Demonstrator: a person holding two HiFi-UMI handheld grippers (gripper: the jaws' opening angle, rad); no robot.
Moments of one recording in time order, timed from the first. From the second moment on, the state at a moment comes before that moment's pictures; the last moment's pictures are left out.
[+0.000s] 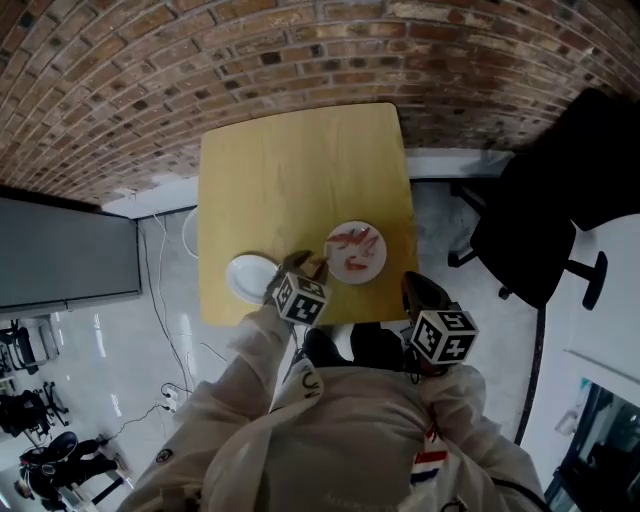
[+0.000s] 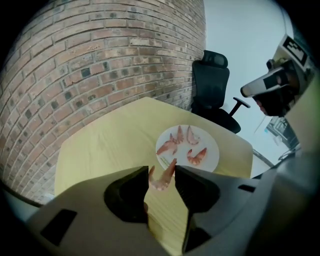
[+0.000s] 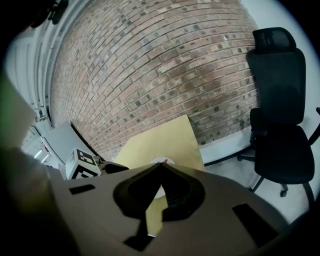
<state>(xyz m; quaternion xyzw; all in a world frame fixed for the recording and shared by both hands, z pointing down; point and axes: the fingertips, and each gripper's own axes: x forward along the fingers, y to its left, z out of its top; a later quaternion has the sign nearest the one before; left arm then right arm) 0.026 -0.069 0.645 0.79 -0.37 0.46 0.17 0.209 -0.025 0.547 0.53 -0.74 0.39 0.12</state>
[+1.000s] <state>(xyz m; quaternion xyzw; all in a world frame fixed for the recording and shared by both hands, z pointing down) 0.069 -0.084 0.680 0.74 -0.38 0.53 0.18 0.259 -0.078 0.562 0.51 -0.75 0.40 0.12</state>
